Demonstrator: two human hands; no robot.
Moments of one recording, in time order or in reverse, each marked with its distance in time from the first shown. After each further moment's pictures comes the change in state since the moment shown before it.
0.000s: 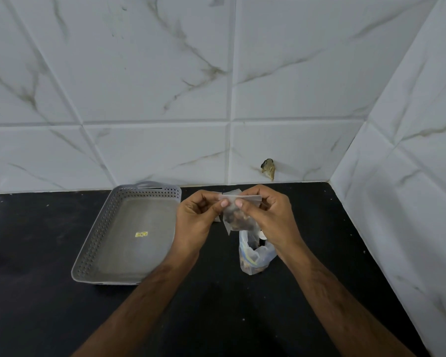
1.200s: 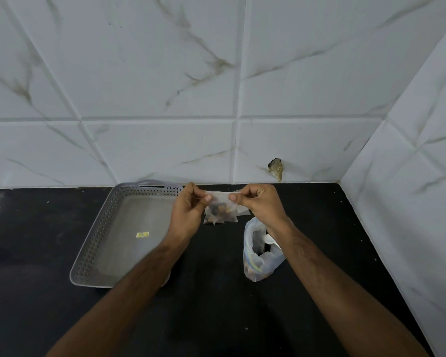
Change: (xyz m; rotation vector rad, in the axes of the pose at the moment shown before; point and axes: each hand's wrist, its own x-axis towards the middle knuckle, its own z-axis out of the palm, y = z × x) left_hand 0.059 -0.058 -0.048 0.306 0.079 -0.082; right_hand 0.080 0.070 0.013 -0.023 -0.058 0.231
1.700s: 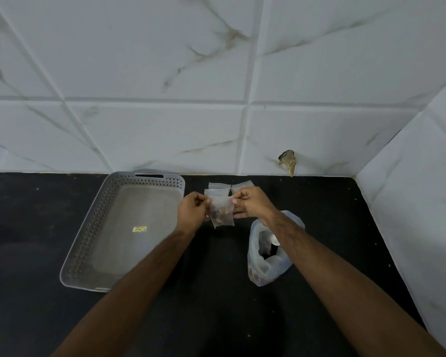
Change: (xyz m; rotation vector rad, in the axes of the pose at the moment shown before) left_hand 0.056 -0.099 0.005 0.223 0.071 -0.467; right_hand 0.080 0.080 0.020 -0.060 -0.213 0.444
